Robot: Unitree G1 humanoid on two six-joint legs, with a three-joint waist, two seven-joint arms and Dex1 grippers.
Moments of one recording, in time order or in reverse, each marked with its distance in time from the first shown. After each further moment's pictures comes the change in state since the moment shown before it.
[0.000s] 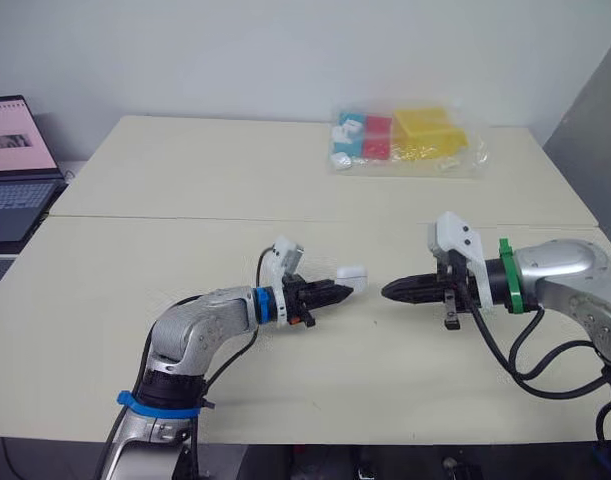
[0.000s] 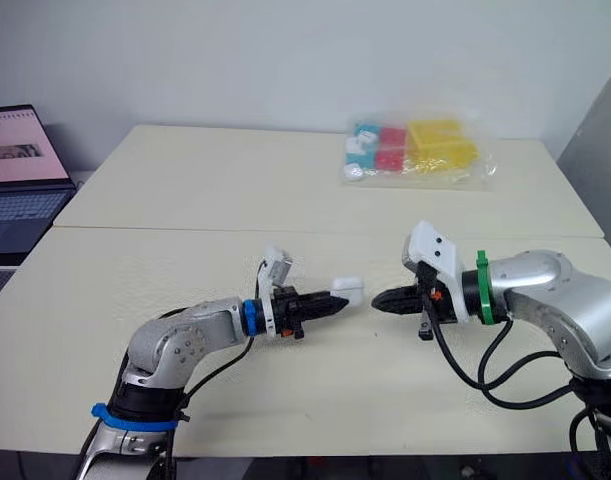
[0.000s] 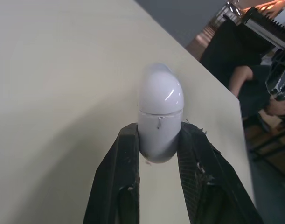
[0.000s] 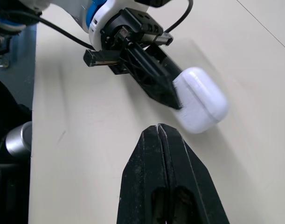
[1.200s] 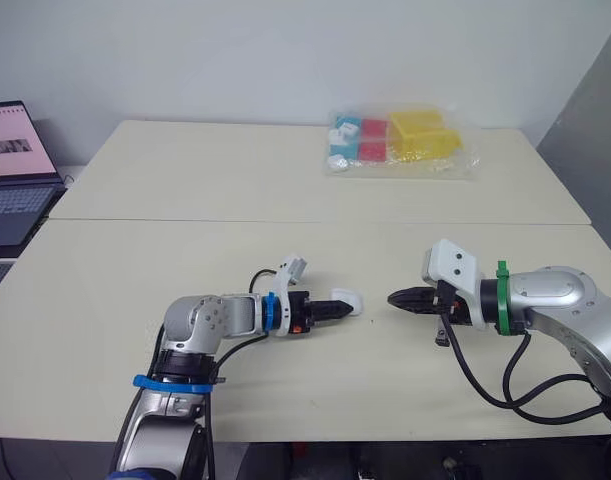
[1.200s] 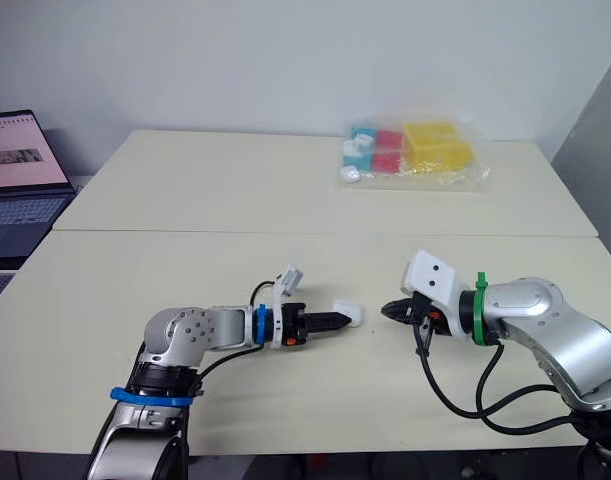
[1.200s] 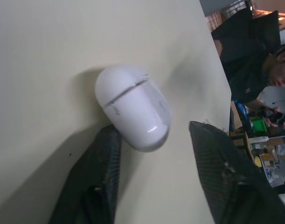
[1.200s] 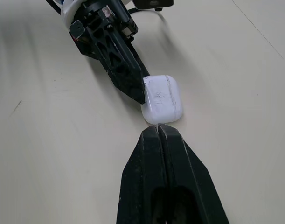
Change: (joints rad) left arm -0.083 -0.063 0.070 0.207 -0.030 0.174 0.106; right arm 0.099 0.020 0.038 -0.047 -0.162 -0.097 -0.078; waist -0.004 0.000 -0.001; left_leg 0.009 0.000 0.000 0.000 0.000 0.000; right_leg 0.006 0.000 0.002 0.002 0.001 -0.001
